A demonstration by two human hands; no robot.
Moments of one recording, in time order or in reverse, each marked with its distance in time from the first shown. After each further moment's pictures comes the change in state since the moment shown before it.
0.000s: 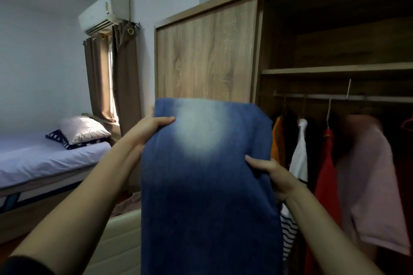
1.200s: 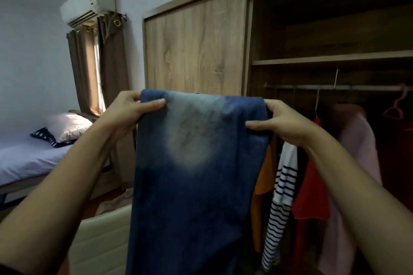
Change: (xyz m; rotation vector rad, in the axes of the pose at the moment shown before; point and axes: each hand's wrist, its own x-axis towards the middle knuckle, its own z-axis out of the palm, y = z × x) left_hand -0.020 0.019 -0.015 0.345 -0.085 0.321; right_hand -0.002 -0.084 -0.011 -0.671 0.052 -0.280
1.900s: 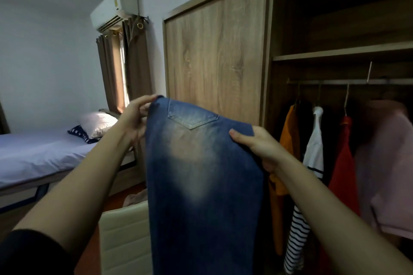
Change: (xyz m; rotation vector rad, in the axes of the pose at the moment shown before) left_hand 0.026 -0.041 -0.033 -0.478 0.113 -0.420; right_hand 0.024 0.042 0.085 0.362 0.123 0.109
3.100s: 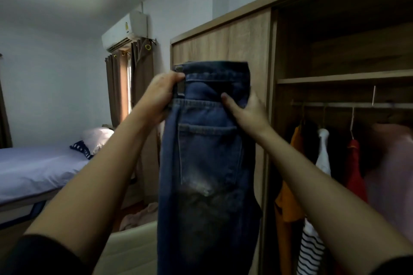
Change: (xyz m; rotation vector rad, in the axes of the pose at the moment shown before) left_hand -0.030 0.065 0.087 0.212 -0.082 0.599; right_hand 0.063 -0.075 0.026 -0.309 0.242 -0.513
